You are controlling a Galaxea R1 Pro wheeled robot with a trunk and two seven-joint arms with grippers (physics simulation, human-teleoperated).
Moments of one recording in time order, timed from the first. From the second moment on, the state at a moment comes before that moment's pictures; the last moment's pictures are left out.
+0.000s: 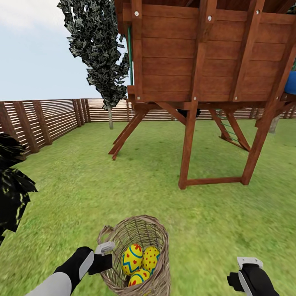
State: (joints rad) left arm -0.61 0.00 0.11 -0.32 0.13 0.57 -0.15; right arm -0.16 -0.14 -0.10 -1.22 -0.02 0.97 -0.19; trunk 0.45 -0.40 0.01
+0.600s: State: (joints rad) left arm -0.61 0.01 0.11 -0.33 0.08 0.52 -0.15; right arm -0.15 -0.15 -0.11 -1.22 -0.02 0.96 -0.19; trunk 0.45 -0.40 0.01
